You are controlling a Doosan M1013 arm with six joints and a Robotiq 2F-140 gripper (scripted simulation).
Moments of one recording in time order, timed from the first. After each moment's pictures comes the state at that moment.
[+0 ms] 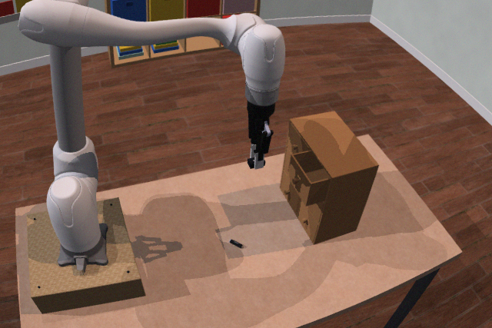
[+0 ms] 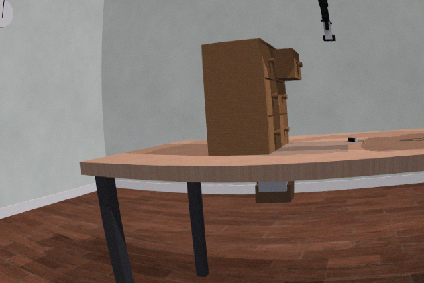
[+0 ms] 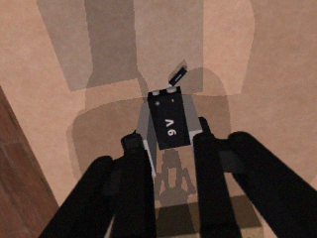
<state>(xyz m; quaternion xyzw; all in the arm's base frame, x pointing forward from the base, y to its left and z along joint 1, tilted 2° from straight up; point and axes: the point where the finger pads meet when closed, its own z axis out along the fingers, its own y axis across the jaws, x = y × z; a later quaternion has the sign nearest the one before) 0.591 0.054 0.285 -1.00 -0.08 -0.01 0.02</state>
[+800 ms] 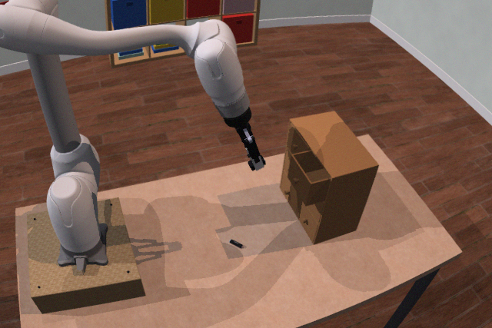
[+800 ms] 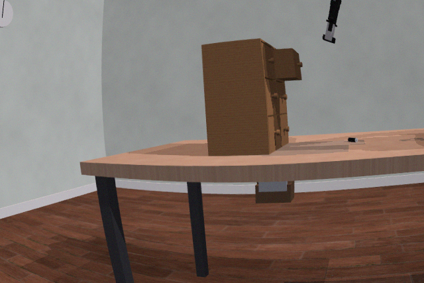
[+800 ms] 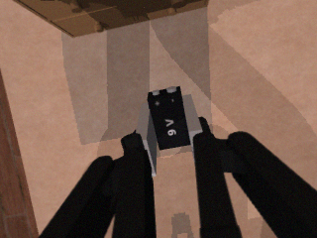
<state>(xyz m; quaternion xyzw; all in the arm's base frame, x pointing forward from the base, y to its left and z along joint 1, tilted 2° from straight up) 0.584 0.053 0.281 -0.98 -0.08 -0.18 0.03</state>
